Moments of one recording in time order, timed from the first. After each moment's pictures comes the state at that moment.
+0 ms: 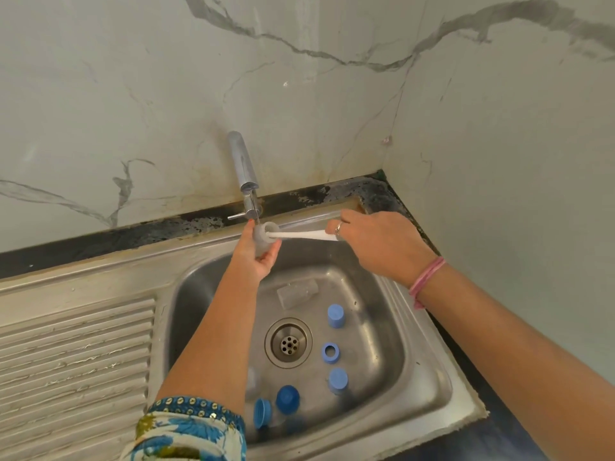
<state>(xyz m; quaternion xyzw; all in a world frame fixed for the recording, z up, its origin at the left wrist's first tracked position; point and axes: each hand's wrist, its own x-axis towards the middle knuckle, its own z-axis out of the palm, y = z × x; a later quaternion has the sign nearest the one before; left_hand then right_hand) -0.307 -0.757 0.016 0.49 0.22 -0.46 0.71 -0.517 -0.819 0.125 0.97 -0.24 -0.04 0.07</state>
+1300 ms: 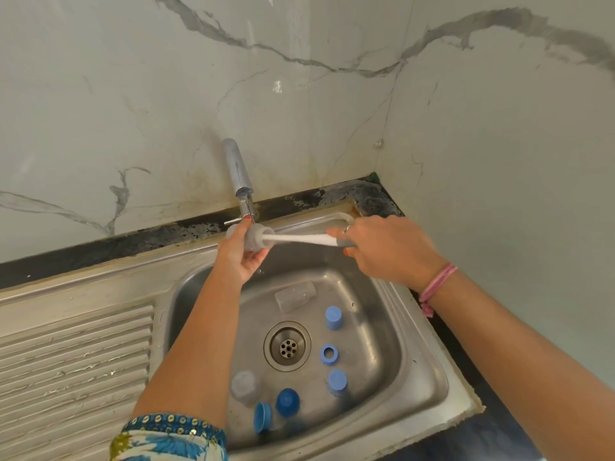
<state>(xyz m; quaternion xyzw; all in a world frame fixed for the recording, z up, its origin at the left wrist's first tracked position) -0.300 -0.745 0.036 0.55 0.11 -0.46 0.69 -0.533 -0.818 0.128 0.96 -0.28 -0.03 0.03</state>
